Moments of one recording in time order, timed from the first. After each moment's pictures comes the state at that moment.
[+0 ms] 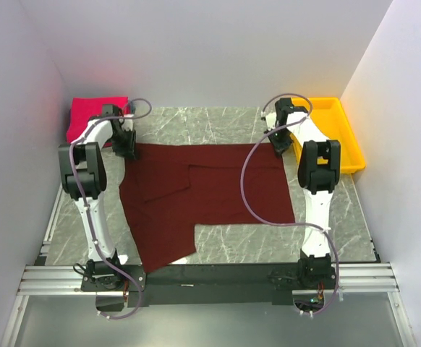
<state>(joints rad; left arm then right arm) 0.08 2.20 1.73 -0.75 0.21 0.09 0.07 2.34 1.99 -0.98 -0.04 -0.37</state>
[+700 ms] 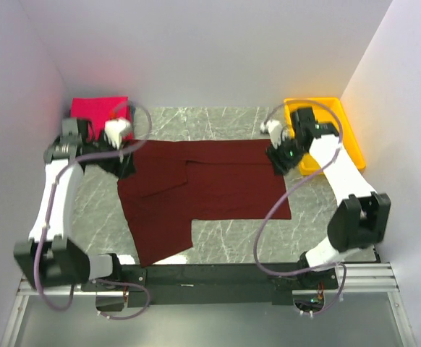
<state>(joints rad) 0.12 1.38 1.34 -0.87 0.57 0.49 0.13 1.62 1.52 -1.06 -0.29 -0.61</state>
